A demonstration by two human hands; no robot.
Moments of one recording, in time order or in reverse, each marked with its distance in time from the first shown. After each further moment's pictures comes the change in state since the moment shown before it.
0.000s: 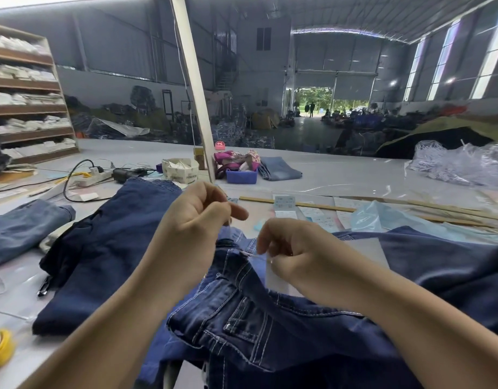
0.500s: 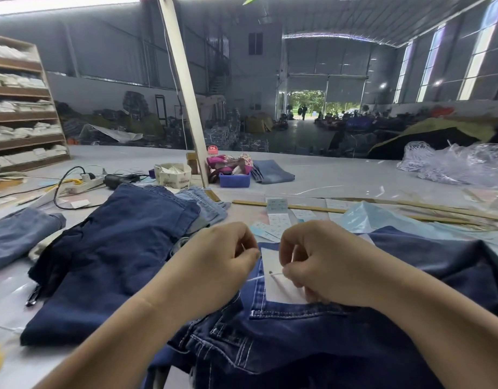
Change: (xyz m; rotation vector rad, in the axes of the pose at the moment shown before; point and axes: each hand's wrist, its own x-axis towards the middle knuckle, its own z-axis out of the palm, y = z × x) left_hand -0.005 -0.007 0.024 0.601 -0.261 0.063; right_hand -0.017 0.007 -0.026 -0.264 0.020 0.171
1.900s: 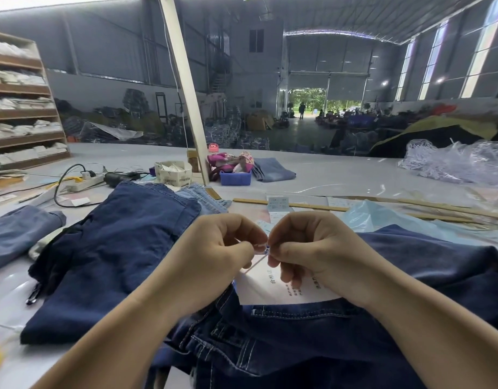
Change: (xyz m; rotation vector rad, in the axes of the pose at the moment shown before) left_hand 0.001 -0.004 -0.004 -0.418 -0.004 -0.055; right_hand 0.010 0.006 0.013 0.840 0.032 -0.135
